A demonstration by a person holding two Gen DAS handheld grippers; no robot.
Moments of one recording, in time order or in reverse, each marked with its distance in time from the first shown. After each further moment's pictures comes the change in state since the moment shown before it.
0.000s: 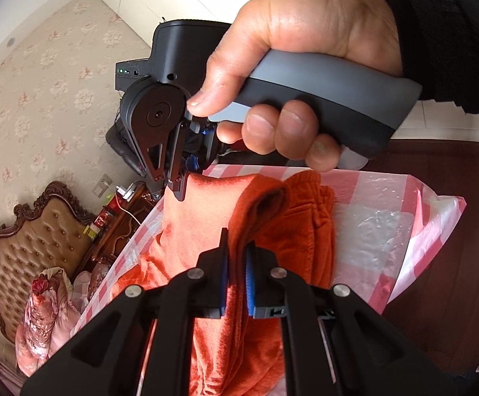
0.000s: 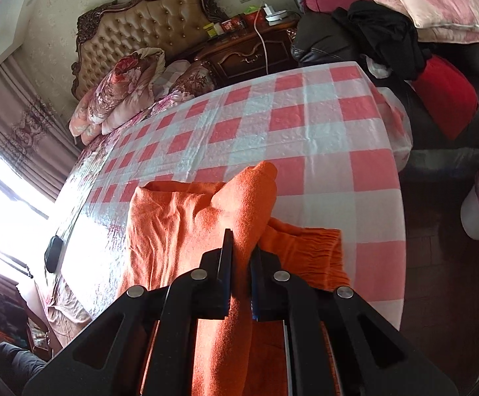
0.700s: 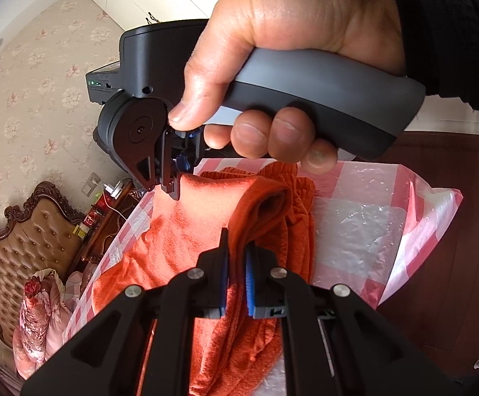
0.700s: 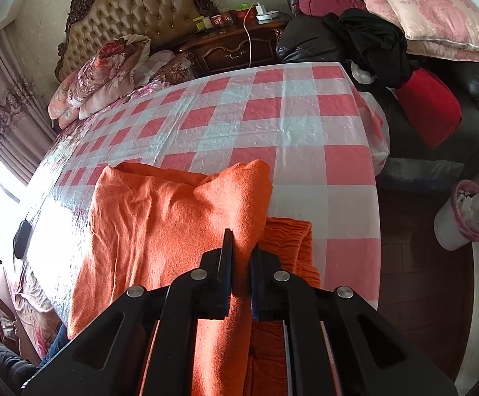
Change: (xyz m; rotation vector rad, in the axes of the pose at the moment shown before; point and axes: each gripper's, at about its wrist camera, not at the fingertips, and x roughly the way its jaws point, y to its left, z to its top) left arm 0.019 -0.013 -0.007 0.016 0.023 -0.042; right arm 0.013 -0.002 -0.012 -0.084 0.000 -0.134
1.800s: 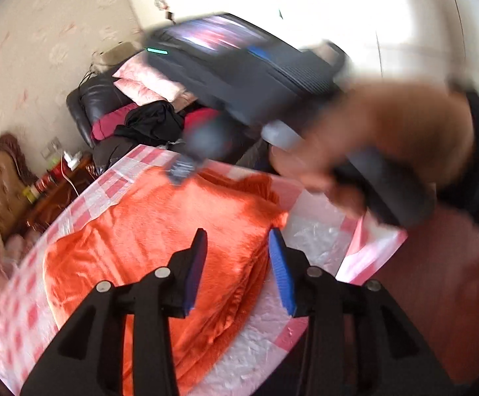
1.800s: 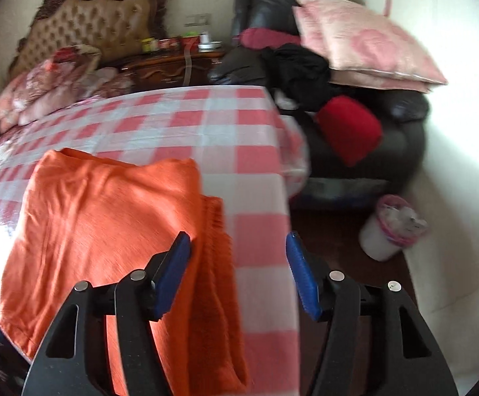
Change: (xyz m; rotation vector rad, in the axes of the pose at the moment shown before) left arm -0.024 0.052 -0.018 -0.275 -0.040 -0.253; right arm -0.029 -0.010 -0.061 0.017 -0.165 -0.424
